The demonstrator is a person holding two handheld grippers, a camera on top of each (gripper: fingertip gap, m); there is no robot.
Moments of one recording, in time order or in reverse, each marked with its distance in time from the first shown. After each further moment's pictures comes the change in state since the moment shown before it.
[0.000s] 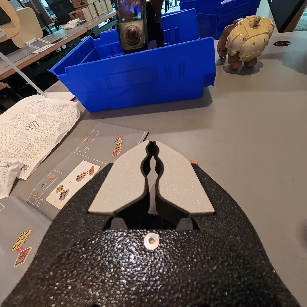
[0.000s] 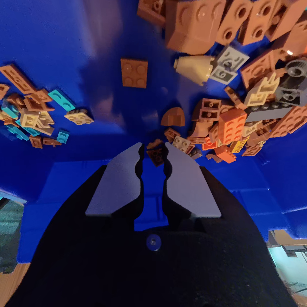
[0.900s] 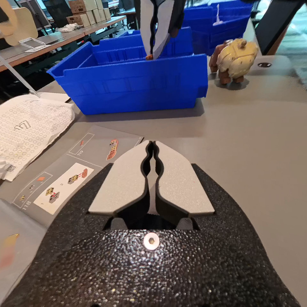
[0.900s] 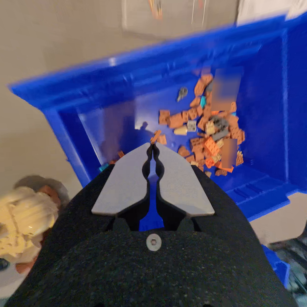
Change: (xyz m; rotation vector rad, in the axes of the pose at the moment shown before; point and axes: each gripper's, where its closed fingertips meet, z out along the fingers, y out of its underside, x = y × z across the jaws) left arm 0.003 -0.007 -0.004 0.051 0.040 -0.071; right arm -0.030 -0.055 -0.103 0.683 0.099 0.340
